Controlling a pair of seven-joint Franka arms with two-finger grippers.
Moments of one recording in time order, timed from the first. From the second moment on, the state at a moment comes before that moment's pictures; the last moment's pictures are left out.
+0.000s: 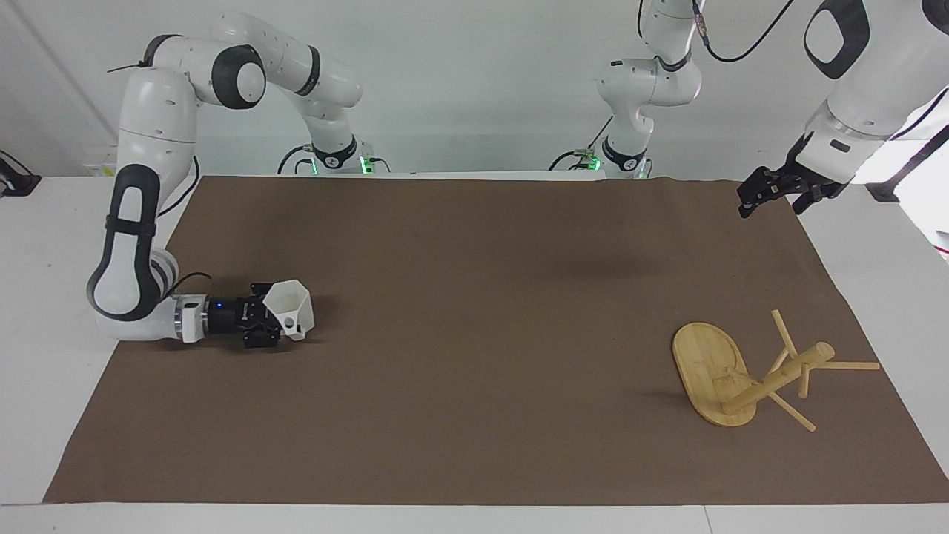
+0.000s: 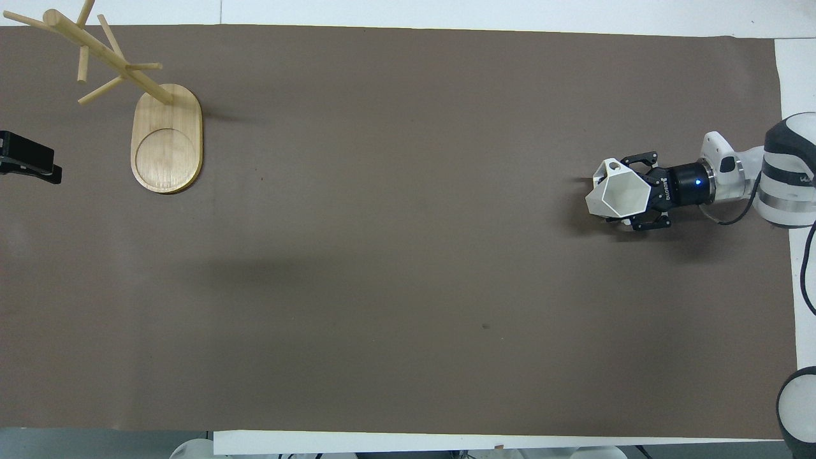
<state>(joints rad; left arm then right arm) -0.17 0.02 0.11 -1.56 0.02 1.49 -0.01 -0.40 0.74 0.01 -1.66 1.00 1.41 -2.55</state>
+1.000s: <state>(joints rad) -0.17 0.02 0.11 -1.56 0.02 1.49 -0.01 0.45 0.62 0.03 -1.66 1.87 2.19 -2.26</state>
